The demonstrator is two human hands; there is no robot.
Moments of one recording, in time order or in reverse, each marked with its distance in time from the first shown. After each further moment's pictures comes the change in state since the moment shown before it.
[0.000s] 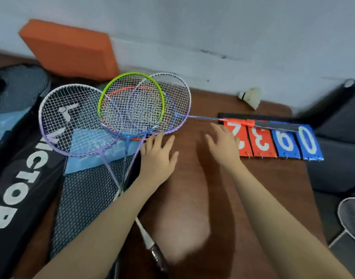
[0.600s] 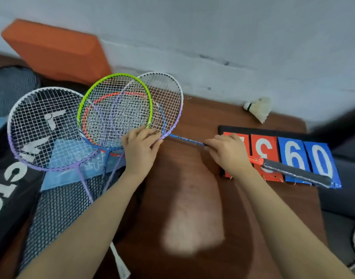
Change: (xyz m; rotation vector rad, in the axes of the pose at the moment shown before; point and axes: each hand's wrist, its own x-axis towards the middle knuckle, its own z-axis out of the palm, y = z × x) left_hand 0.079 -0.010 0.016 -0.118 0.280 -0.100; right_hand 0.074 0.048 -0.004 -0.211 0.069 -0.618
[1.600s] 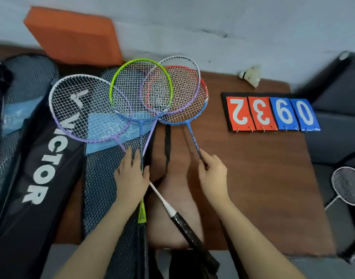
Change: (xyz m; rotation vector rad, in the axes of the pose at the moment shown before) left_hand -0.160 -0.067 -0.096 0.133 -0.400 -0.185; right_hand -0.116 -0.218 -0.019 0.512 0.139 0.752
